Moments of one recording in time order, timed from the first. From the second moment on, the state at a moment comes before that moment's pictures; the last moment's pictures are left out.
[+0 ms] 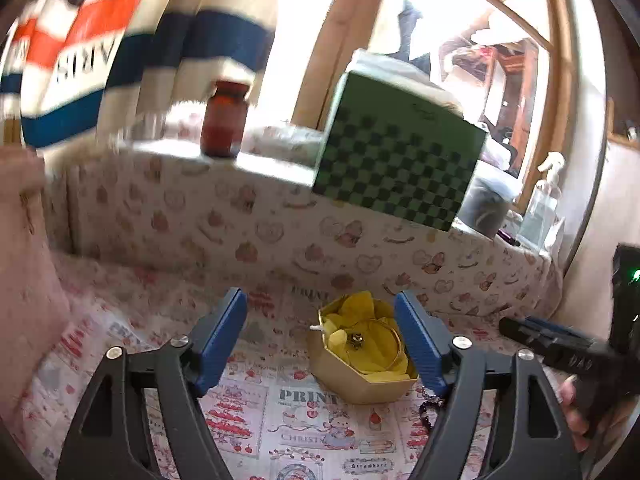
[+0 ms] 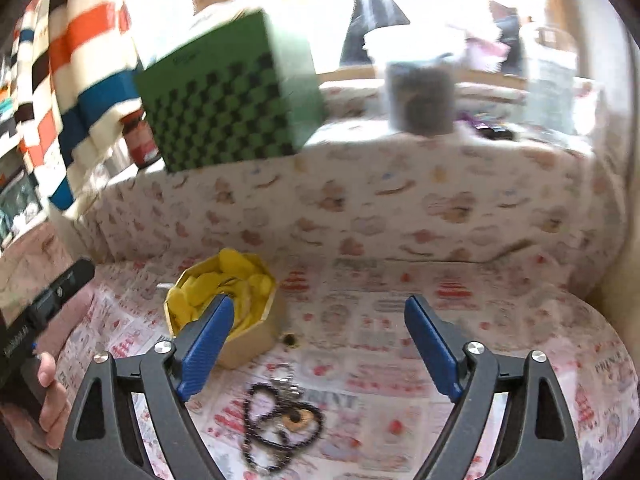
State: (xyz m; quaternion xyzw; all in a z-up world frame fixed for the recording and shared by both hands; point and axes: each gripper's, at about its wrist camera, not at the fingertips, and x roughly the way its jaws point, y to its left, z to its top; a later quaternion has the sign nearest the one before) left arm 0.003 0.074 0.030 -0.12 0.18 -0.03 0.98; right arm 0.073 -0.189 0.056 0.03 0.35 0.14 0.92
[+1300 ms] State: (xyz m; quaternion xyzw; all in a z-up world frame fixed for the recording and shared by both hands) left arm 0.010 0.035 0.005 -0.02 0.19 -0.02 0.98; right arm 0.057 -0.196 0.018 0.01 0.40 0.20 0.89
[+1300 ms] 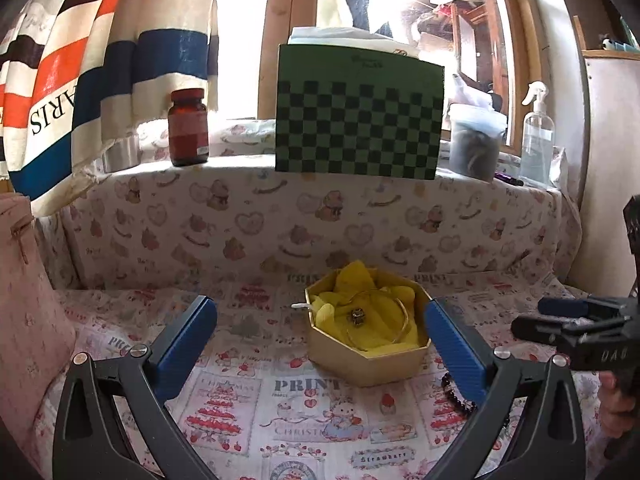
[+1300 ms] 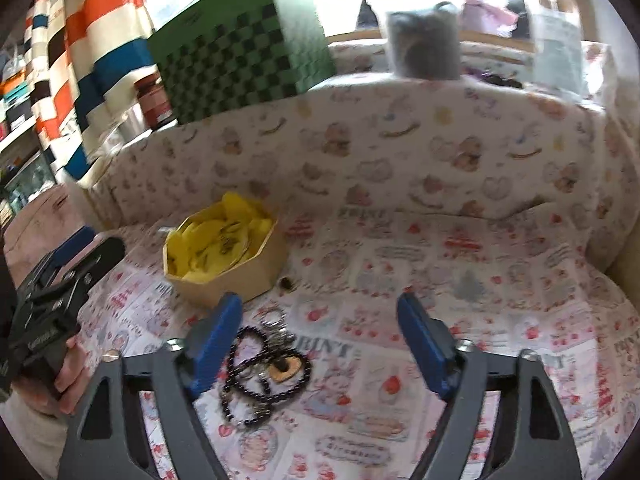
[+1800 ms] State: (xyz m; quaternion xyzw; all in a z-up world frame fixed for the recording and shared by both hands) left arm 0.008 0.029 0.006 0.00 0.19 -0.02 0.98; right arm 0.069 -0.153 -0.019 -0.04 0.46 0.23 0.86
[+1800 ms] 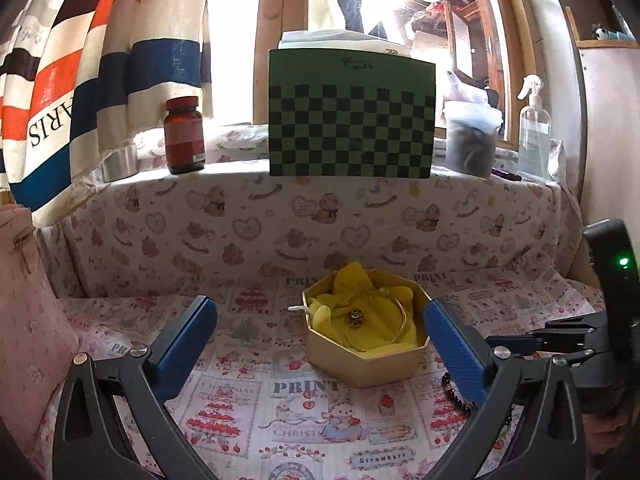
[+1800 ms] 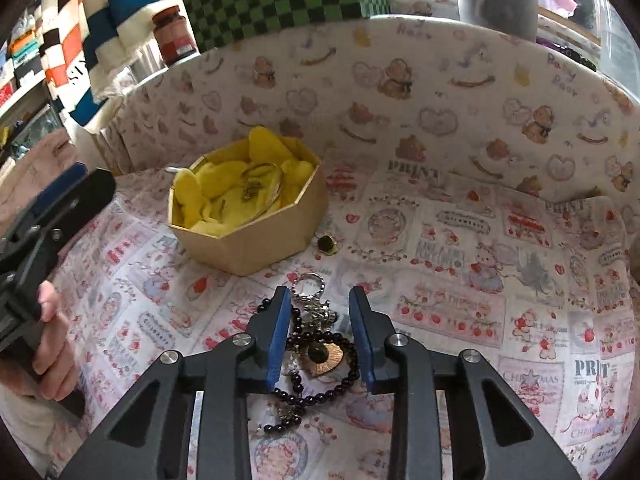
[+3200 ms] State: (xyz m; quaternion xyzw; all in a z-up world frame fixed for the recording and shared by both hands) left arm 0.050 -0.066 -0.020 -0.11 0.51 -0.20 0.83; right arm 0.086 -0.259 0.019 0.08 0.42 0.10 0.90
